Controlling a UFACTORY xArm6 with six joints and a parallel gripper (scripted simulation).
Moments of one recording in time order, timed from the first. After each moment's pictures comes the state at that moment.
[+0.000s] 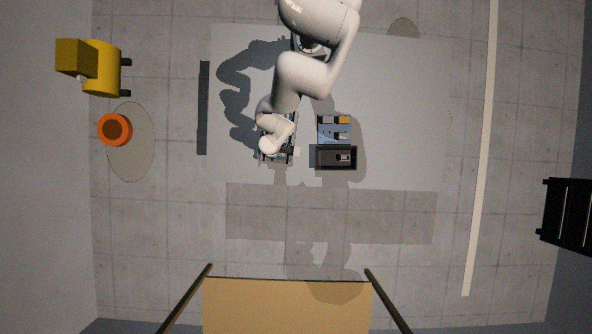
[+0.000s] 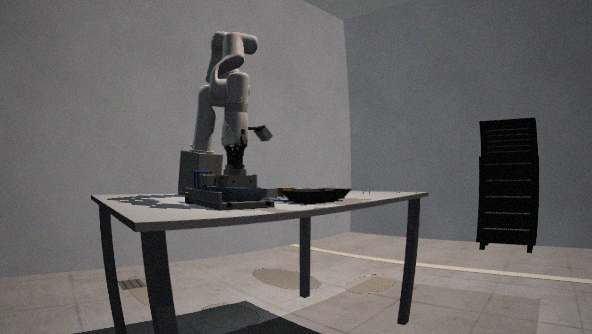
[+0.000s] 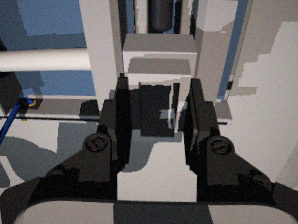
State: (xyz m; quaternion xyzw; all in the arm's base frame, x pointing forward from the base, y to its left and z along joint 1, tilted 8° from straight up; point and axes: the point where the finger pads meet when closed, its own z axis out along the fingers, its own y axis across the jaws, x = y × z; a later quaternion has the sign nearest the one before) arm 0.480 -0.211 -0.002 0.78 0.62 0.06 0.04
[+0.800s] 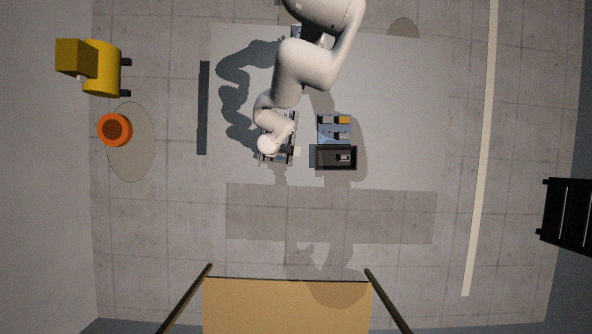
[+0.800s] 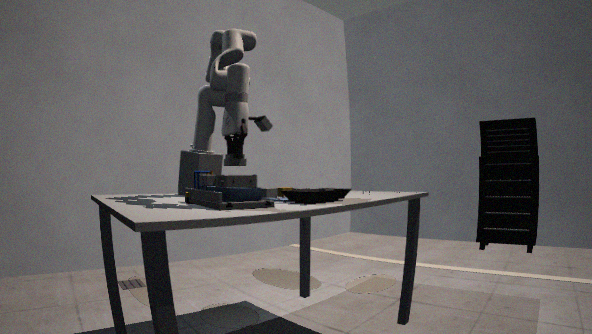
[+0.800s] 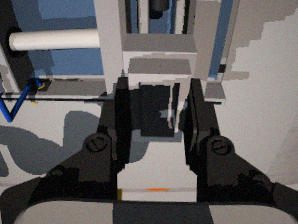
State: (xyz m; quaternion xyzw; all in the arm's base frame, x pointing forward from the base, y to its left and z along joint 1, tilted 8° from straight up) arm 0.476 -0.211 0.030 0.78 0.62 0.06 0.04
